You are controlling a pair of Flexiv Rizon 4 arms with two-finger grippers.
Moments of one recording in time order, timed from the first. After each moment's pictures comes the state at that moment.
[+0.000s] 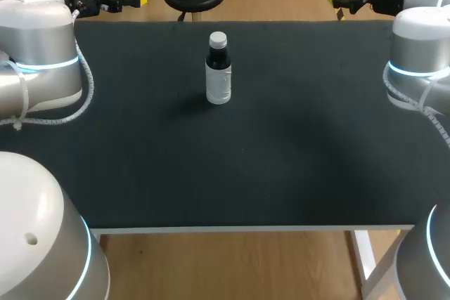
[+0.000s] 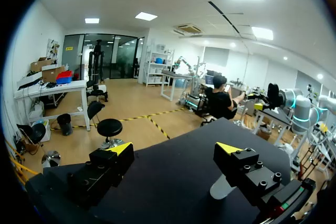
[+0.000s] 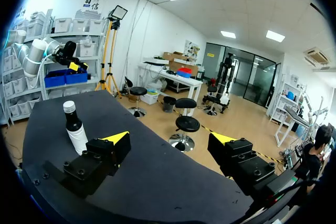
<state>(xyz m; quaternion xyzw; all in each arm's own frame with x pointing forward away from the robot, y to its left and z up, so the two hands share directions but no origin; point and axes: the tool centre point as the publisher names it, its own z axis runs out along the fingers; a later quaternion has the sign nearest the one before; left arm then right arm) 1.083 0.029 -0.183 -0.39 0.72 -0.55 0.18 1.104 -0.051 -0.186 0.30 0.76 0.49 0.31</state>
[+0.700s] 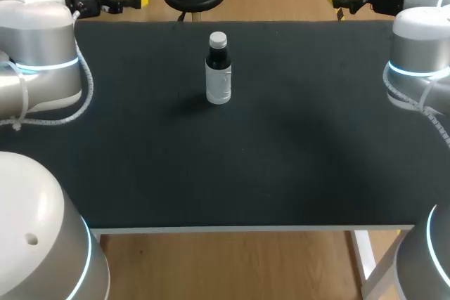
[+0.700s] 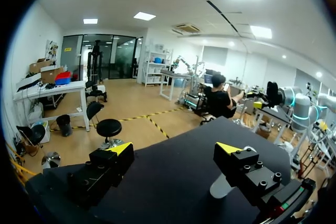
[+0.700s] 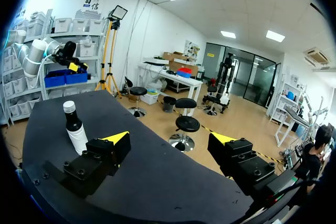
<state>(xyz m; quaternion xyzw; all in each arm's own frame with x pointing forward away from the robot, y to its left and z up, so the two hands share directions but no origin) 1.082 0.026 -0.186 -0.38 0.72 -0.55 0.18 1.104 -0.051 -0.186 0.30 0.76 0.49 0.31</state>
